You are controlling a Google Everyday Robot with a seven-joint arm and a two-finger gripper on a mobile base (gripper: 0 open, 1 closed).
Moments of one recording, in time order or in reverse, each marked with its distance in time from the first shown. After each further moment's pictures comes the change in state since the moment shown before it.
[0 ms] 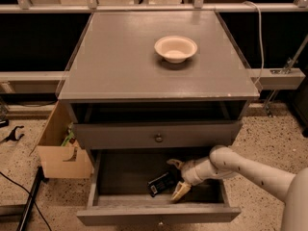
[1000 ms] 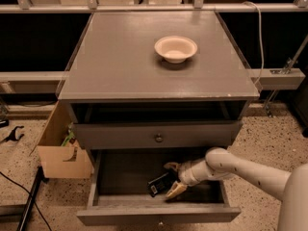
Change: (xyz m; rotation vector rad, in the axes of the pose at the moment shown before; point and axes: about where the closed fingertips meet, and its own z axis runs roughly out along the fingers) arm 0.000 0.001 0.011 0.018 0.026 0.028
